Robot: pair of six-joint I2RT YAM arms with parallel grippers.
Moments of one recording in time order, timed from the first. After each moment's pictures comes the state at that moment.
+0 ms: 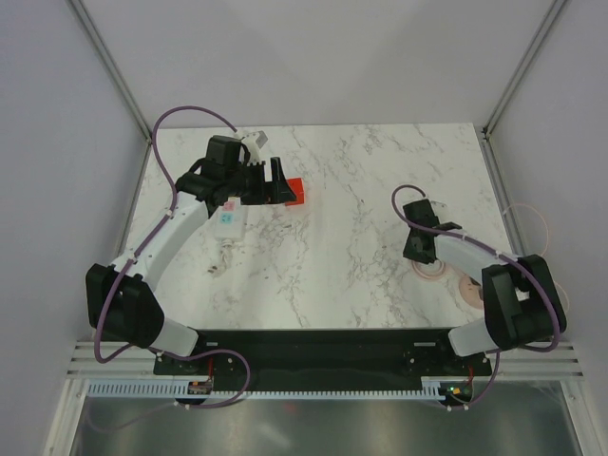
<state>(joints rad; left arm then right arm) -0.36 1.46 1.30 -0.54 0.40 -0.36 0.24 1.45 0.72 -0.40 0.30 0.58</state>
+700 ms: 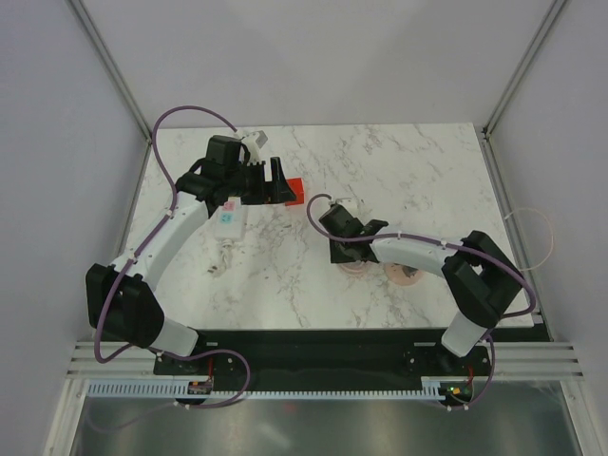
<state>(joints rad) -0.36 1.46 1.30 -0.54 0.40 -0.36 0.78 1.68 1.01 -0.37 0.25 0.63</state>
